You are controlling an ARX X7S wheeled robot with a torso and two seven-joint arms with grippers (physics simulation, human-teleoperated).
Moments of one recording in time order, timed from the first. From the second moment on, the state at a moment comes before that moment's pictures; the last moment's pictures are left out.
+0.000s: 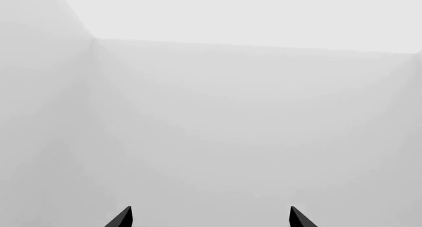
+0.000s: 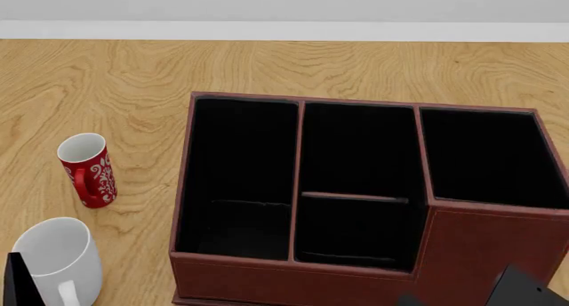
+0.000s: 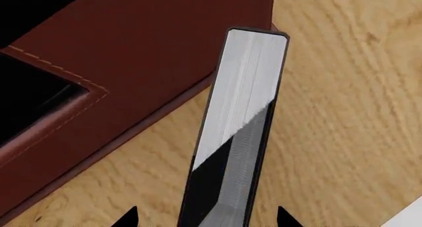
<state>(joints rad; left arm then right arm) 0.16 -0.31 0.23 0.34 -0.06 0.58 -0.40 0.83 0.95 -1.15 -0.31 2.14 -0.06 1.31</state>
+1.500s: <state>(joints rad) 0.15 -0.33 0.25 0.34 -0.07 0.60 -0.42 0.77 1.11 -1.09 -0.56 2.06 -0.32 1.50</state>
